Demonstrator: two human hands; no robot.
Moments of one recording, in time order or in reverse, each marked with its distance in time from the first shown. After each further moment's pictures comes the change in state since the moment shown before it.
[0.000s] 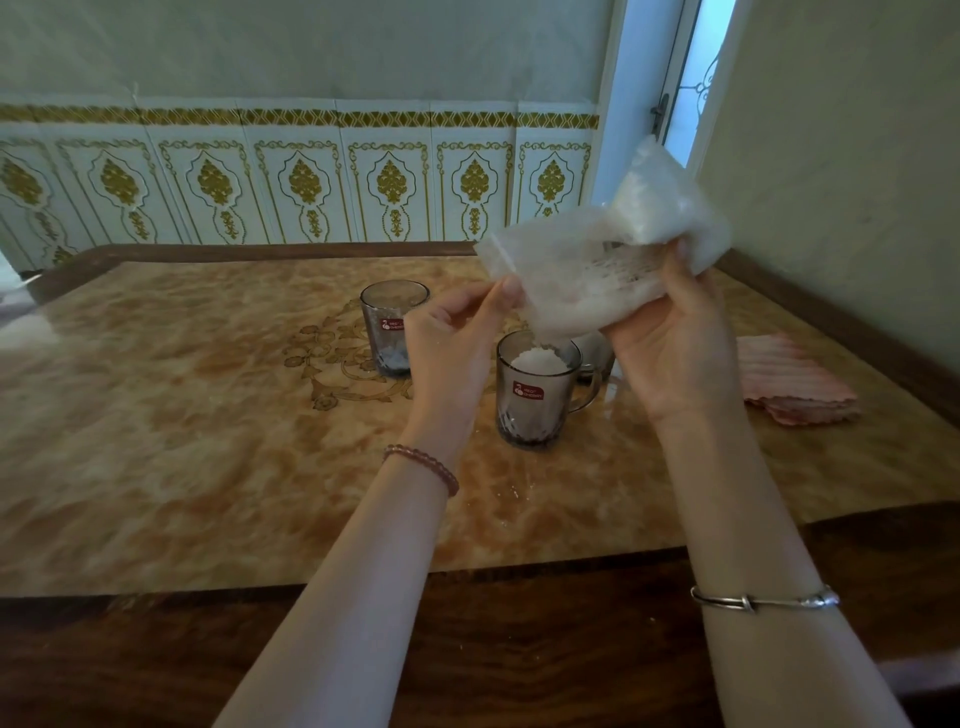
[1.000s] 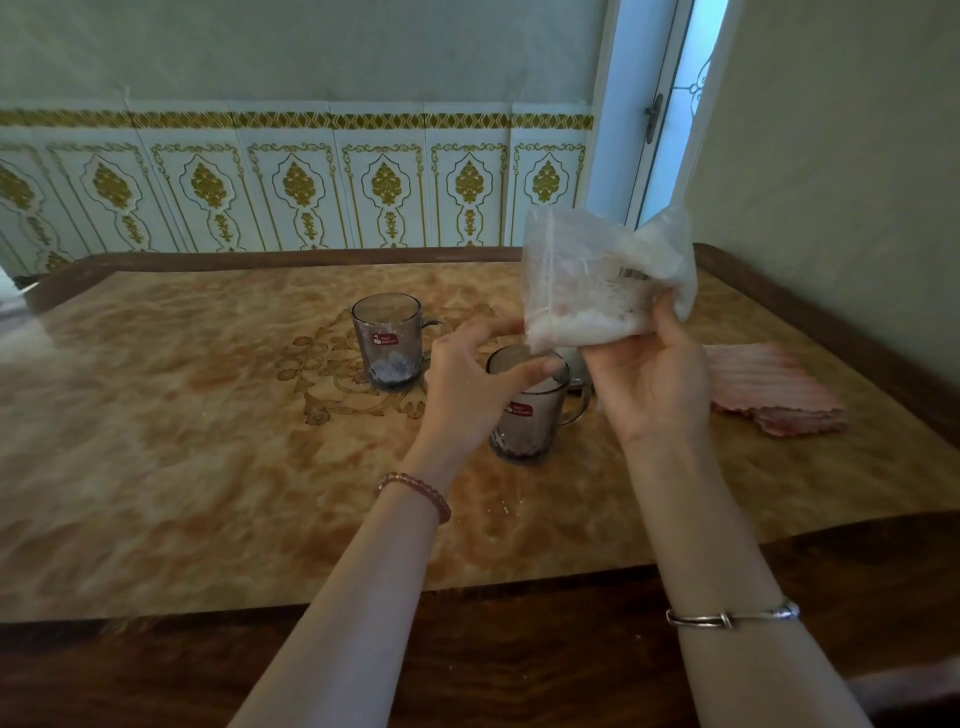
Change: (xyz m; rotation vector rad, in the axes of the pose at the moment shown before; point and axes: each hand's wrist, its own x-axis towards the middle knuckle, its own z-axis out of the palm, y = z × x) left_hand -0.004 -0.012 0.002 0.442 -0.220 -0.017; right_hand 0.001 0.010 -0.008 0.380 0.116 0.118
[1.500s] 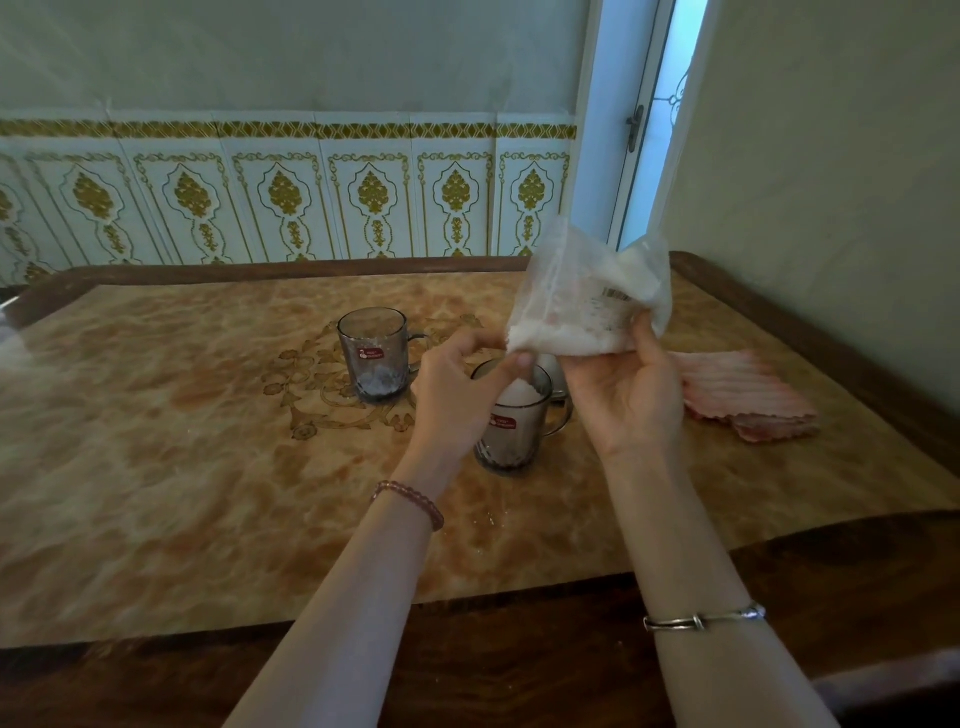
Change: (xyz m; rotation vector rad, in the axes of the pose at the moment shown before) left_hand 0.006 0.006 0.006 -0.070 0.066 -0.027; right_hand 0.004 0.001 -0.009 0.092 0.011 0.029
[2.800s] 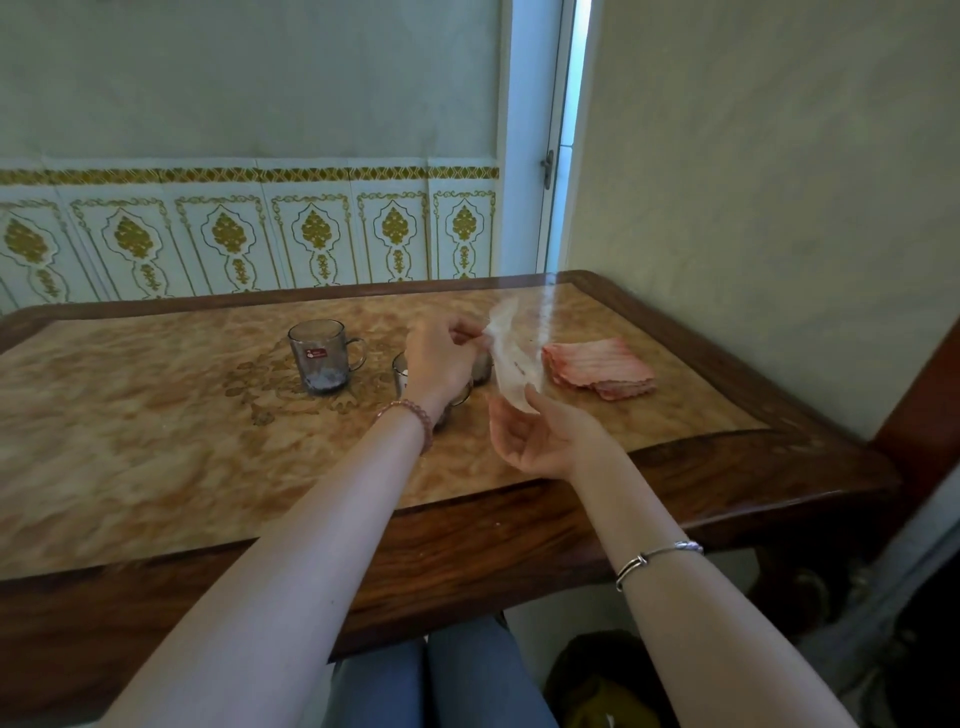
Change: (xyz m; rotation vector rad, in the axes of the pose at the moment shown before) left_hand -0.036 0.066 0.047 0.190 -0.074 0.024; right_hand -0.088 -0.061 -0.018 -0.337 0.481 0.615
